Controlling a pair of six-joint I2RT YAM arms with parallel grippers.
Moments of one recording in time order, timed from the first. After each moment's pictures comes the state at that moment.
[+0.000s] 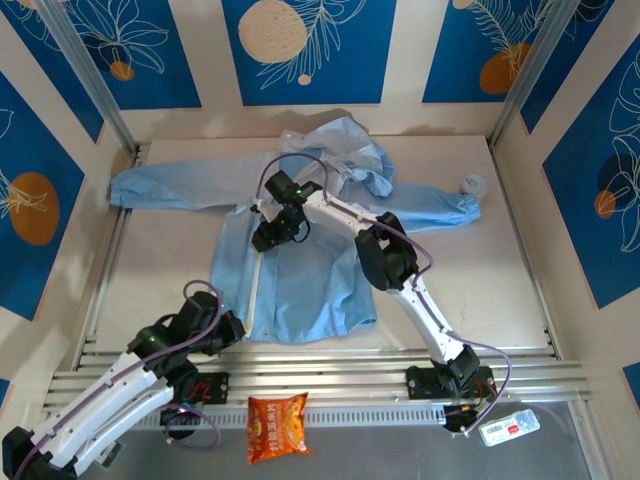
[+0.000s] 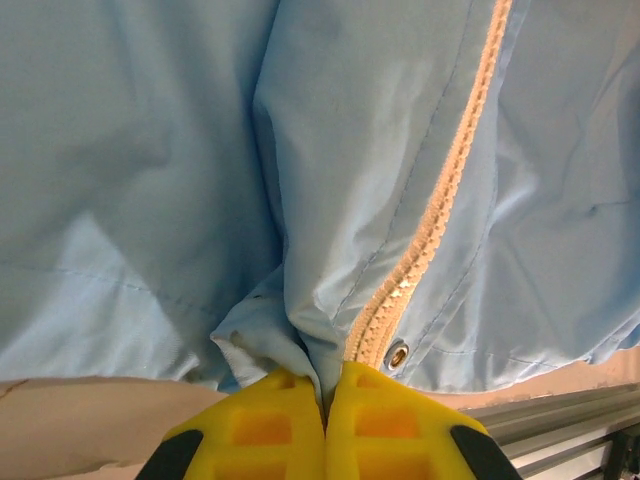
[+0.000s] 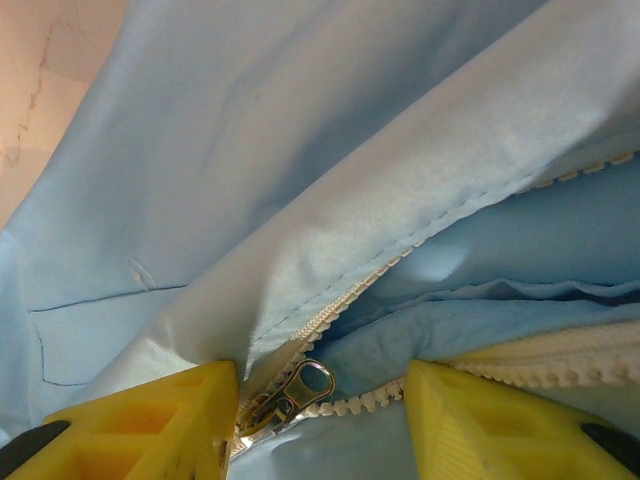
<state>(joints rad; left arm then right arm) -0.67 0.45 0.27 -0.75 0.13 -1.07 0.75 2.53 2.18 -0.84 -0.55 0.10</state>
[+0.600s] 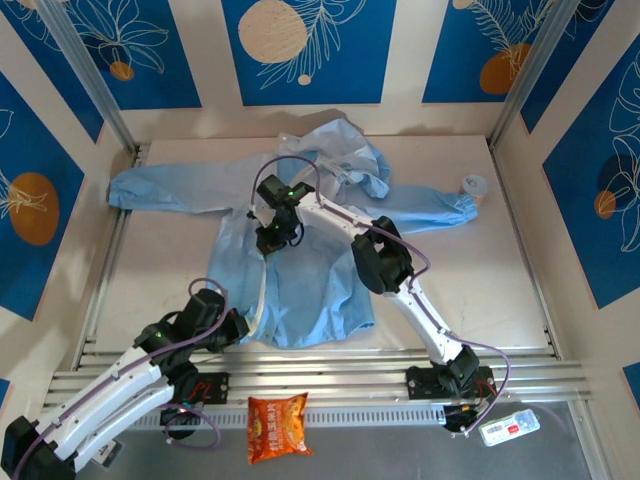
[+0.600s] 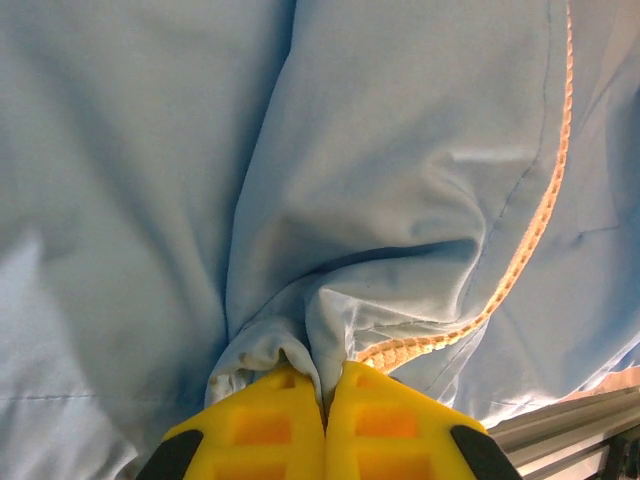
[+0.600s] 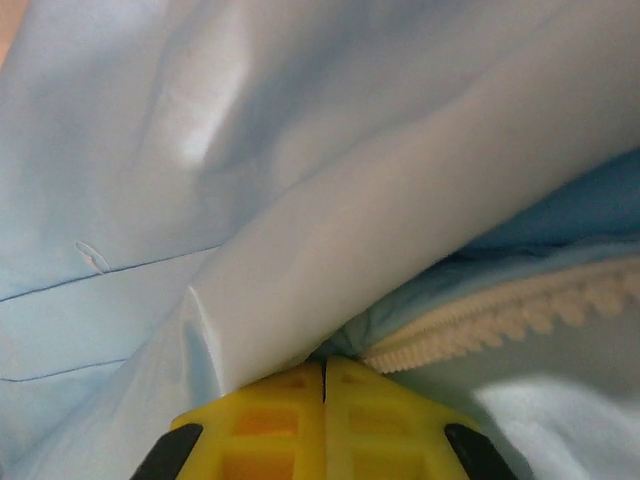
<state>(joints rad) -0.67 0.52 0.25 -0.65 0.14 -1.07 0.78 2.53 2.24 -0.97 -0.45 0.11</state>
